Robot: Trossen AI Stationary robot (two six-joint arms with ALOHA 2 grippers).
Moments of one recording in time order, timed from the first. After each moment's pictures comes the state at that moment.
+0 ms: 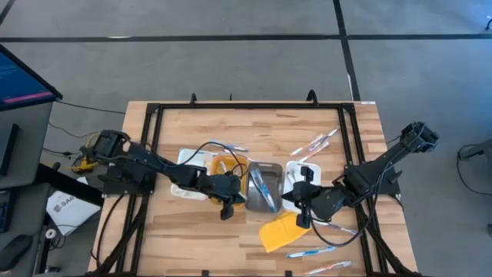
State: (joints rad) left arm -0.24 1.66 0.84 0.15 -0.04 -0.40; right arm 0.61 1.33 1.11 -0.57 0.58 0.52
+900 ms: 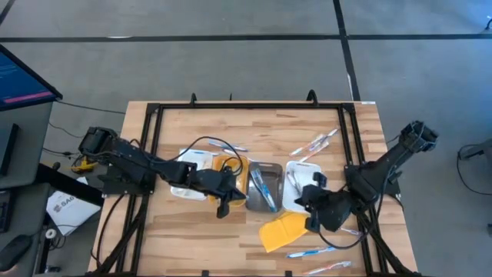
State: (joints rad) left arm -0.27 1.51 0.84 0.18 -0.09 -0.34; right arm 0.71 1.33 1.11 -0.82 0.57 0.83
